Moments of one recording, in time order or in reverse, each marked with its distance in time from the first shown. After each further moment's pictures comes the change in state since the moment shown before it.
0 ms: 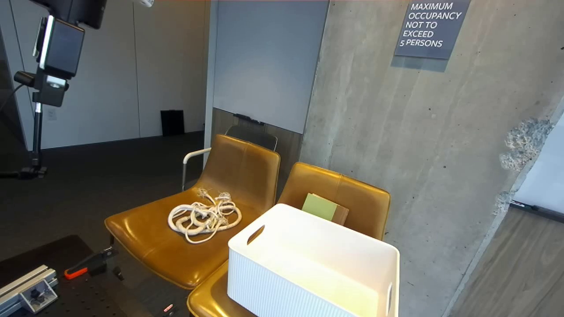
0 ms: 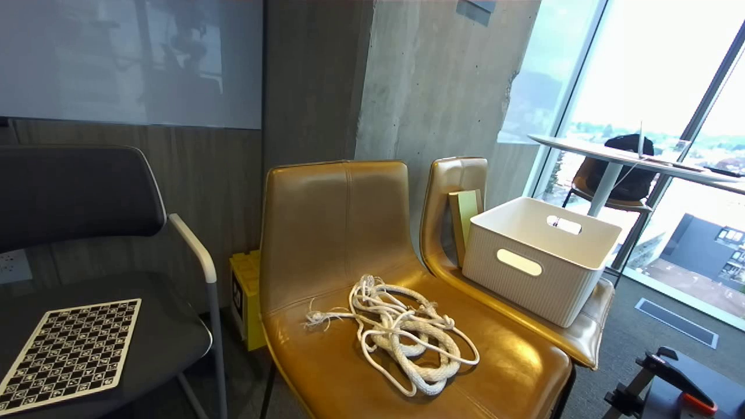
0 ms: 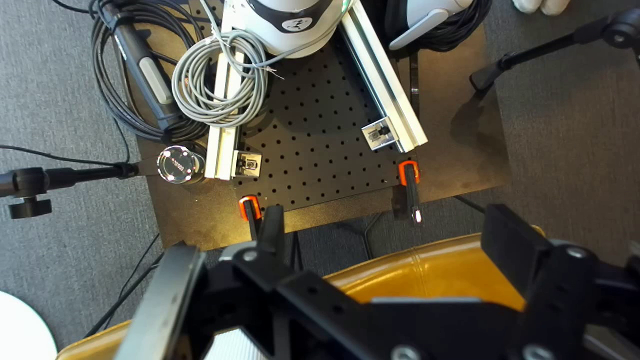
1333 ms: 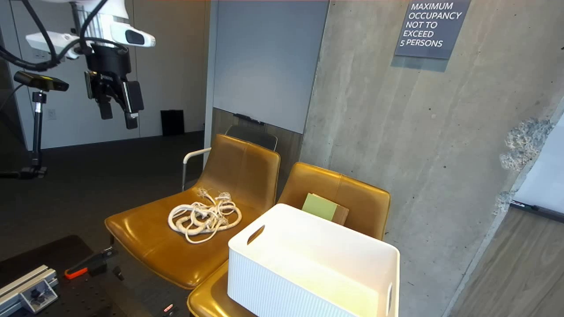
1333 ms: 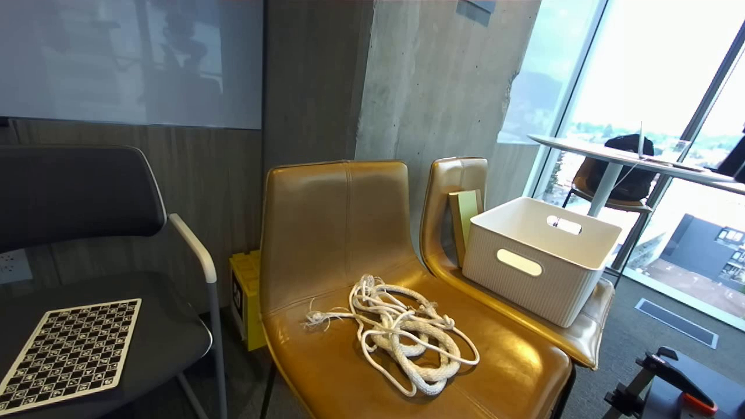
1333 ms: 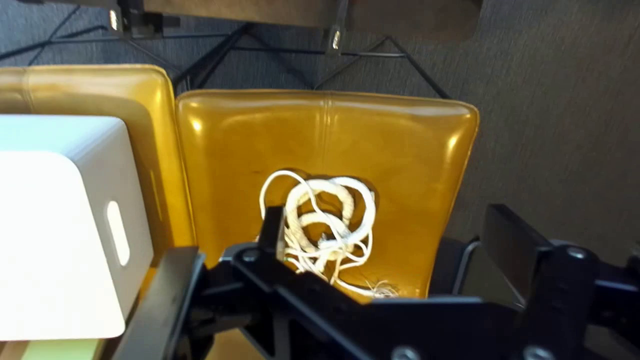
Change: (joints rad) arm 0.160 0.232 0.216 -0.097 0.051 0.706 -0.008
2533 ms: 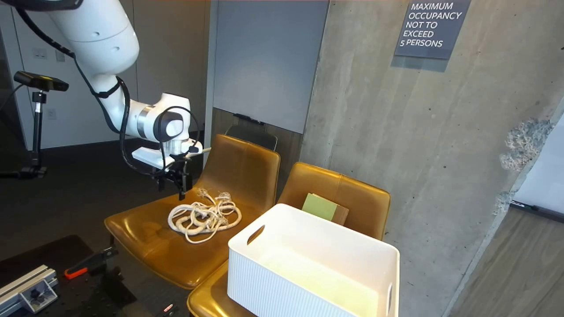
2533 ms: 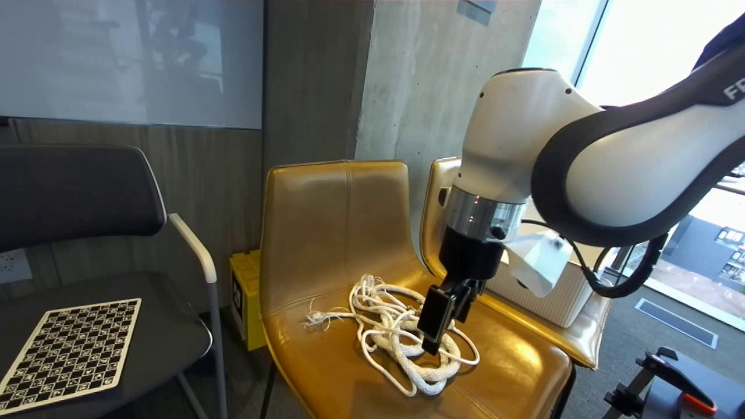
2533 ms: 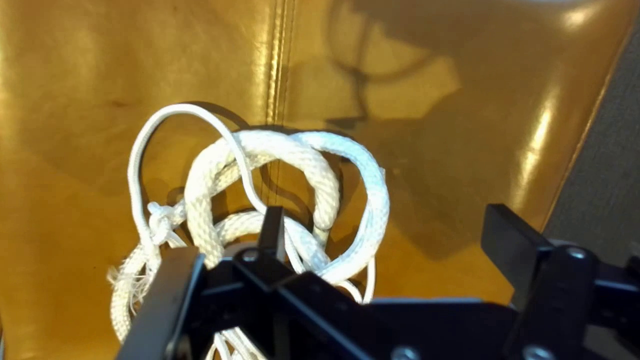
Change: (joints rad) arm 0.081 1.048 -0.050 0.491 -0.190 0.436 0.077
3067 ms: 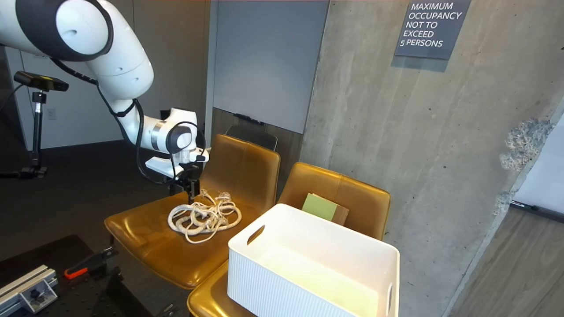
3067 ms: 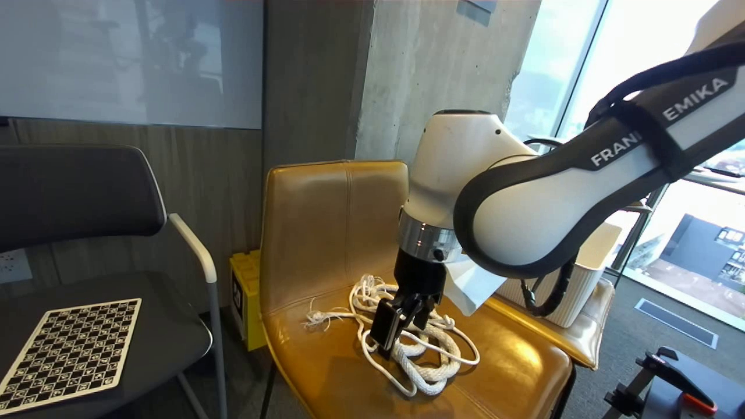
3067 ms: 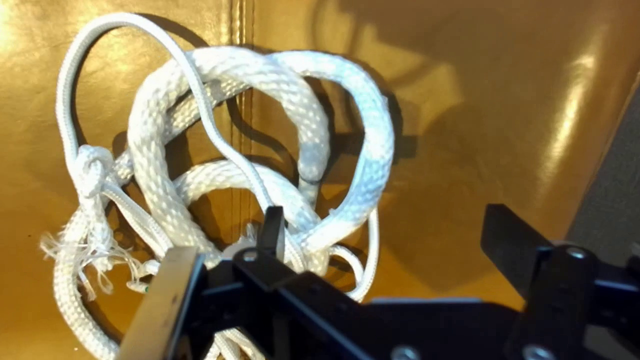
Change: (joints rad) arm 0.074 0.219 -0.066 0.245 0.001 -0.001 0.033
